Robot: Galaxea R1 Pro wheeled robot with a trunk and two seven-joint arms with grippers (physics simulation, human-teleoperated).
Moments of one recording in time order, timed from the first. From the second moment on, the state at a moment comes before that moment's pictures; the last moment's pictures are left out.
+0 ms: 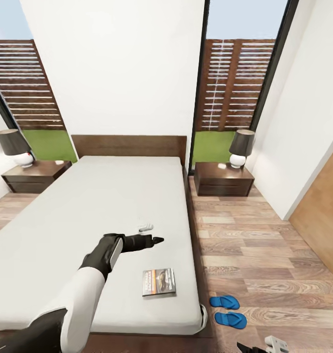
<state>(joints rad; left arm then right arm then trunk) -0.87 -0.17 0.30 -0.55 -0.21 0.58 -0.62 -0.34 -0.22 -0.46 -0.24 0.03 0.06 0.72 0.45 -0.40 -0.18</state>
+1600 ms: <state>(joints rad) -0.87 -0.17 0.24 -0.55 -0.12 0.58 -0.62 -0.34 -0.21 -0.46 -0.24 0.03 0.06 0.72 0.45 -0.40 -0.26</state>
